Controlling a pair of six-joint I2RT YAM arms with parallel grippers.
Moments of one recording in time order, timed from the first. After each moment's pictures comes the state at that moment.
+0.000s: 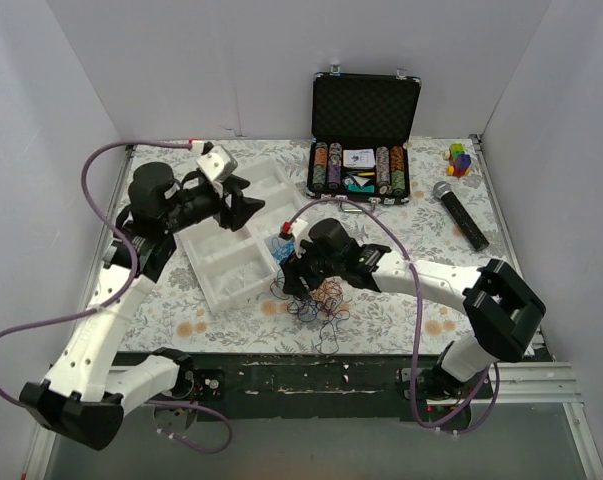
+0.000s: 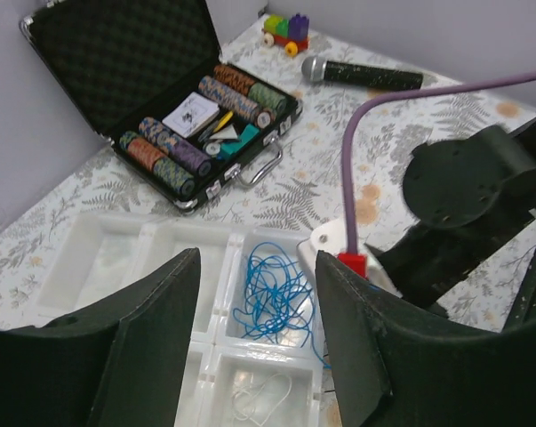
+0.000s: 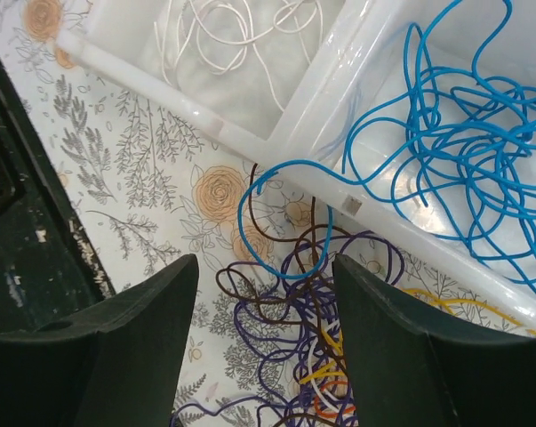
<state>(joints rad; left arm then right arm) -0.34 1.07 1.20 -0.33 0.58 0.18 0.93 1.53 0.94 -0.08 -0.29 0.15</state>
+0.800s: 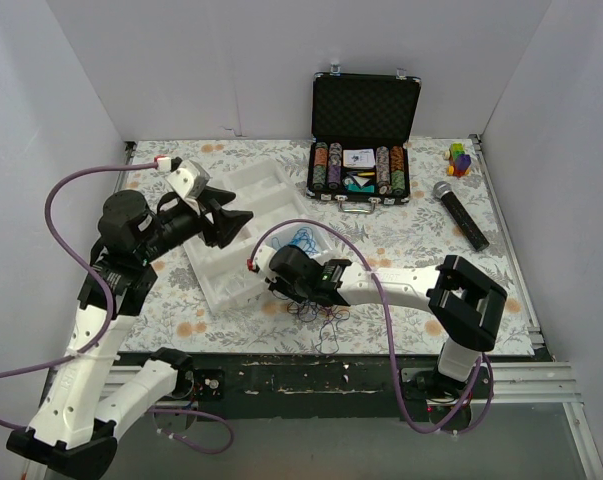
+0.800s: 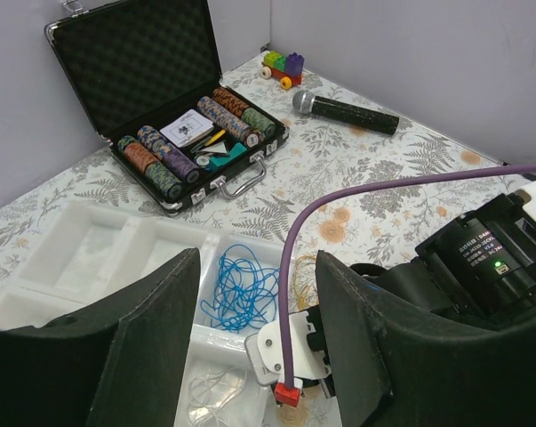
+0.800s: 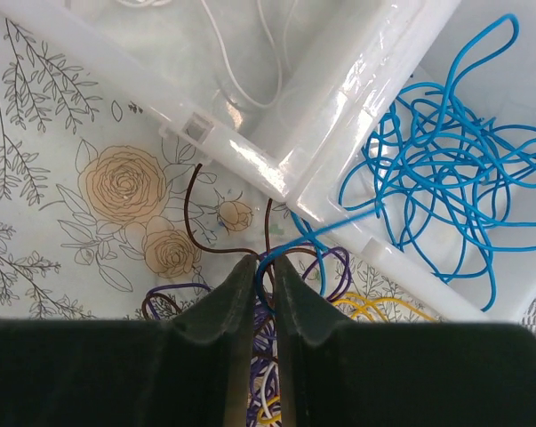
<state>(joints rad) -0.34 0.84 1.16 -0.37 0.54 0.00 1.16 1.72 1.10 -0.24 0.20 -0.14</state>
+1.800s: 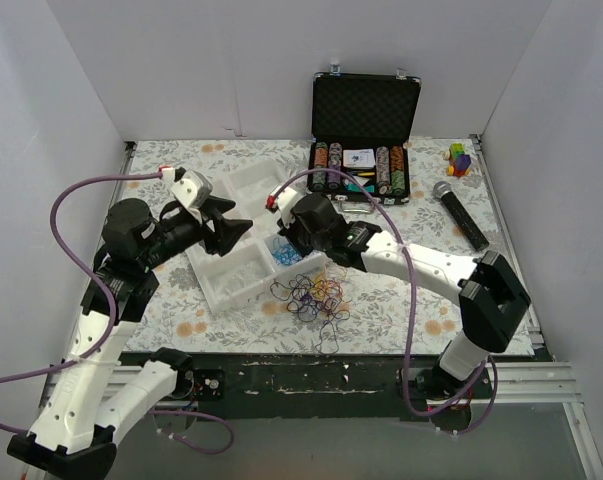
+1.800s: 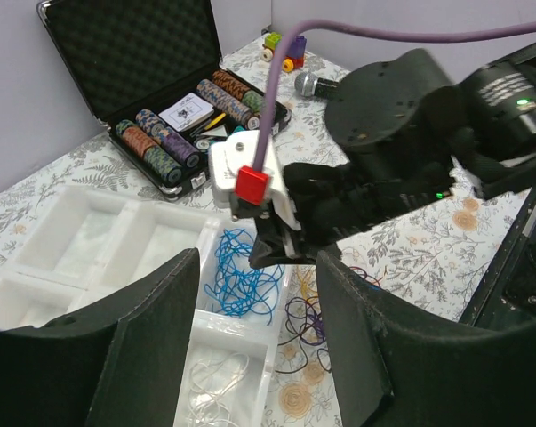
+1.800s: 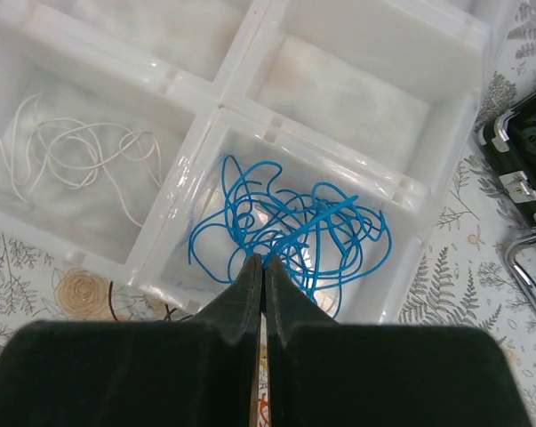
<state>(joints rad) -0.34 0.80 1.09 -0.37 0.53 0.03 0.97 1.60 1.22 -0.21 0.09 -0.09</state>
